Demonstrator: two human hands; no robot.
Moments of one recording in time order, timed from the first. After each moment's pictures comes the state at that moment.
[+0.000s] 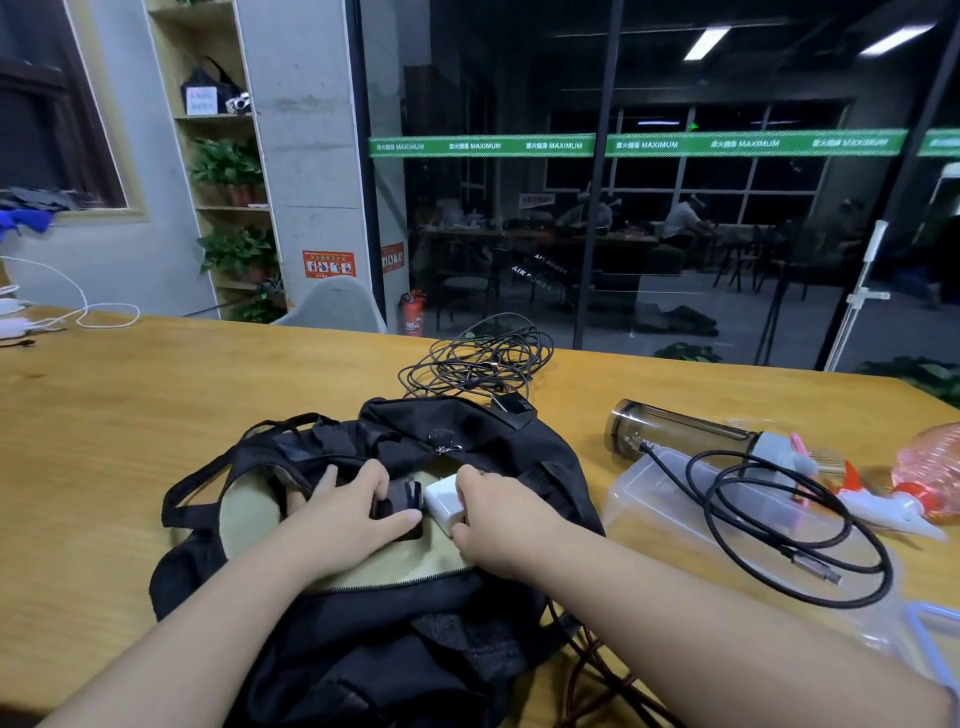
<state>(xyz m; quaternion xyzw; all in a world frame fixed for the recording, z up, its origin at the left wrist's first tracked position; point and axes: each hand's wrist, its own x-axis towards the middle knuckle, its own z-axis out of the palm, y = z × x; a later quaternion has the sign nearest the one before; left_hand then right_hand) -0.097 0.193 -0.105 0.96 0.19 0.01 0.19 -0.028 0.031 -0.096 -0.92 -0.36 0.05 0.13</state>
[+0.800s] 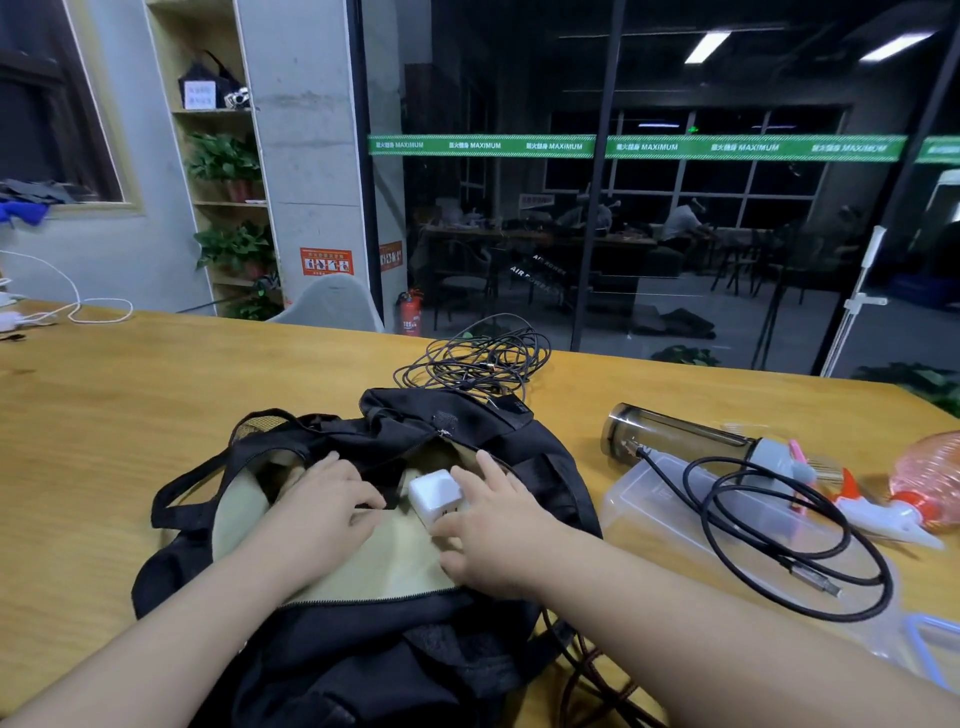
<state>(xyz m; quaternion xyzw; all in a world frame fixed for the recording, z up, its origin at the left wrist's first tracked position) -0.093 0.208 -0.112 0.99 0.11 0.11 0.07 -0.026 0.024 -0.097 -0.89 -0.45 0.03 -0.03</state>
